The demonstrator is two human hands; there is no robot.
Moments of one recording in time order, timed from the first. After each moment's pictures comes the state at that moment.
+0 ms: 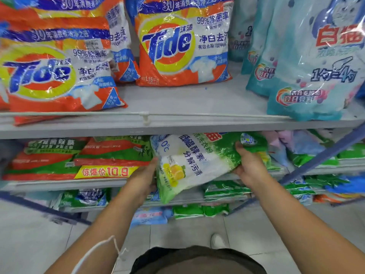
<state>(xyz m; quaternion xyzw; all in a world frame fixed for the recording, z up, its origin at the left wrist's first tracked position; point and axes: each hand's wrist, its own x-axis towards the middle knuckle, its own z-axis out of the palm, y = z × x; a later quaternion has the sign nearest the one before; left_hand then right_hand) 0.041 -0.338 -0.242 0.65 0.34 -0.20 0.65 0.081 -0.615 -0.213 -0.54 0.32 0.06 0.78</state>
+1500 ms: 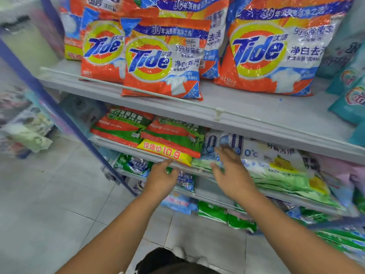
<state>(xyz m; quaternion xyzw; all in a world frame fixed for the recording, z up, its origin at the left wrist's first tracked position) -0.036 -0.281 -0.222 0.83 0.30 -0.07 0.46 0.043 -0.480 -0.198 -0.94 -0.19 0.13 0.26</state>
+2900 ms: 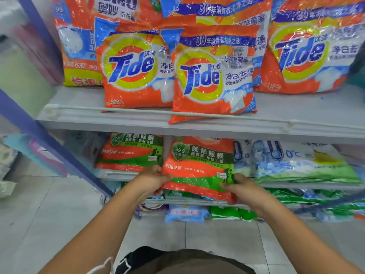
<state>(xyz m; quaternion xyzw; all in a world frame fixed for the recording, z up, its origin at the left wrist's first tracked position) 0.015 -0.069 -0.240 0.75 0.25 -0.26 0.55 0.018 -0.355 -0.229 -0.81 0.18 0.31 0.47</state>
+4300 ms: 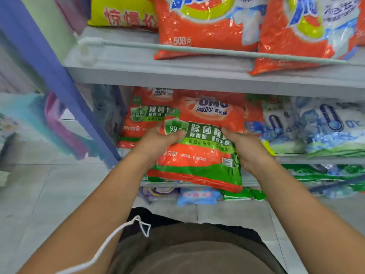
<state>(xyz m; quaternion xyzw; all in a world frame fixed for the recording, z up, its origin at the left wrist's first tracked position) 0.033 0.031 -0.261 0.72 0.13 -0.16 0.66 0.056 -0.202 -0.266 -0.70 0.16 0.11 0.69</state>
